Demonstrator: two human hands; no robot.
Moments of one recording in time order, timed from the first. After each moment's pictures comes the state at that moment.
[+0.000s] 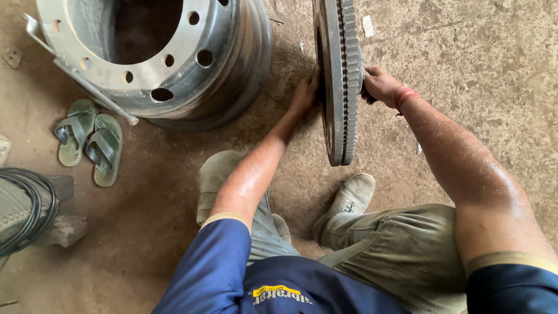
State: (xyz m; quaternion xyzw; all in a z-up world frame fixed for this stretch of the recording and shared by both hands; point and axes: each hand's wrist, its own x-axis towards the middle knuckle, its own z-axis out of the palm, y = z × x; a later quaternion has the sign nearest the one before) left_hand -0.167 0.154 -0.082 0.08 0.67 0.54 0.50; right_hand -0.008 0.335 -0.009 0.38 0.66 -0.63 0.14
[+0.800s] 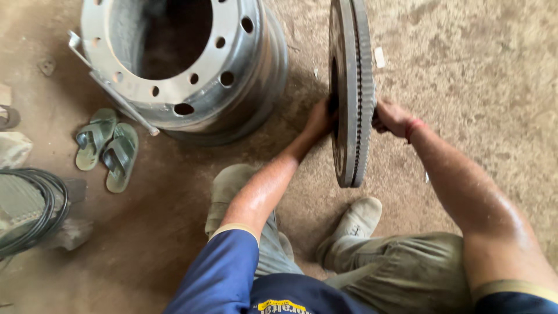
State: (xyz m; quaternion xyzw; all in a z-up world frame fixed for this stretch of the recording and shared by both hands) left_hand -0.164 0.162 -0.100 0.36 0.75 0.49 0.26; right_hand -0.004 0.332 0.006 0.38 0.62 -0.66 0.16
